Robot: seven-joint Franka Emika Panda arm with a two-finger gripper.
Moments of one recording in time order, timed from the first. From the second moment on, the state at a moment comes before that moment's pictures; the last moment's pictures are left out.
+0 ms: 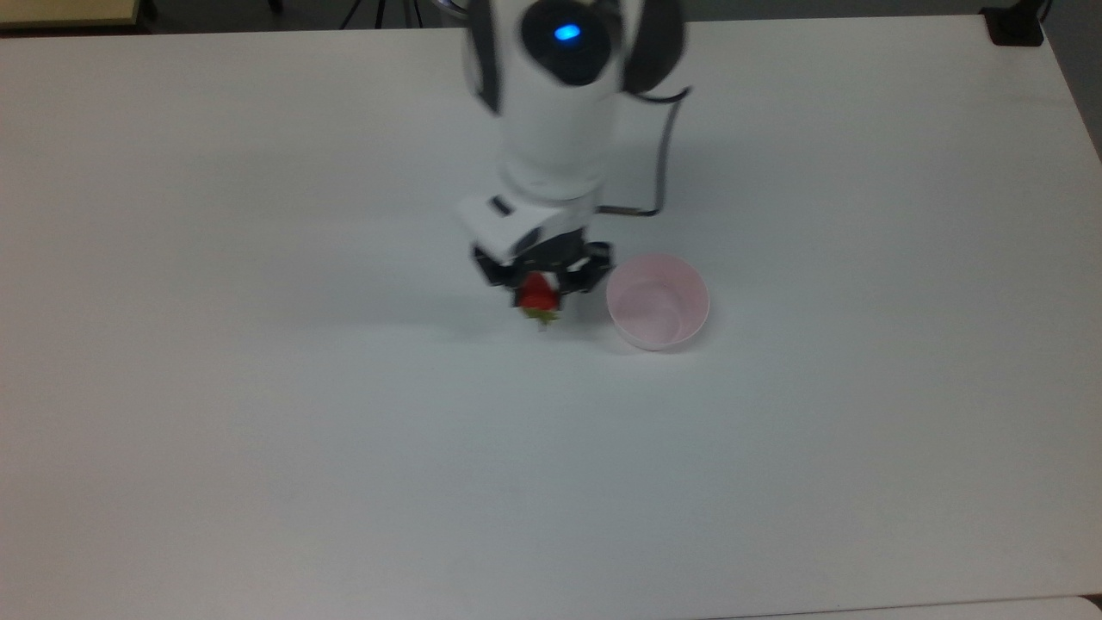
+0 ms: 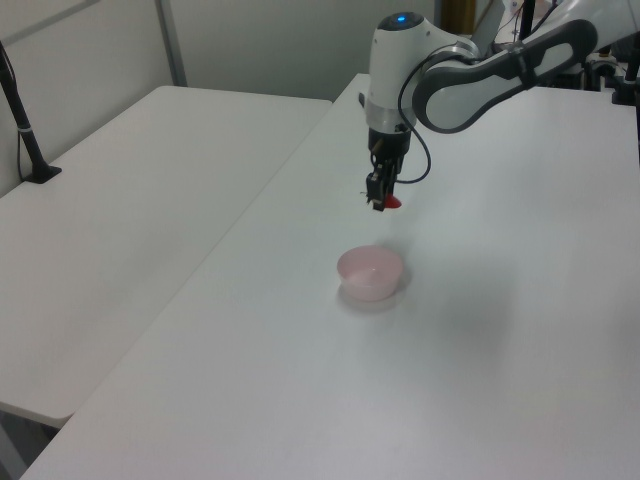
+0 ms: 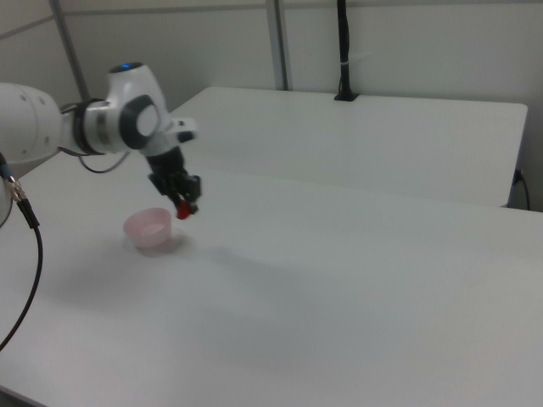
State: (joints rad) arm 0.14 0.44 0.07 -1.59 -0.15 2.14 0.29
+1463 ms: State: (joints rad) arm 0.22 0.28 0.04 -1.53 -0.20 1.79 0.31
